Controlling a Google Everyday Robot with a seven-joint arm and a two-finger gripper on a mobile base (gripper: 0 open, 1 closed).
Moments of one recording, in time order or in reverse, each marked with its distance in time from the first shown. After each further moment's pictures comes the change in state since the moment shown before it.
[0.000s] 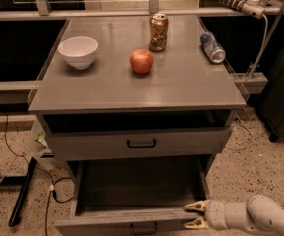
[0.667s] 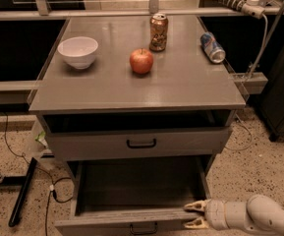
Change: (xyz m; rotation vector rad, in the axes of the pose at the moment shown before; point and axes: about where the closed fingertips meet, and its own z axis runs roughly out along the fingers) arm 0.000 0.000 0.000 0.000 0.000 0.000
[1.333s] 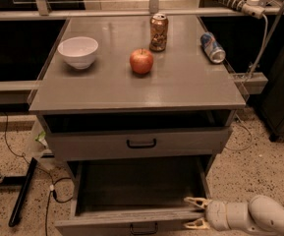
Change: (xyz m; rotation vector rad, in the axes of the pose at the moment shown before) arm 0.001 0.004 -0.002 -0.014 -0.024 0.009
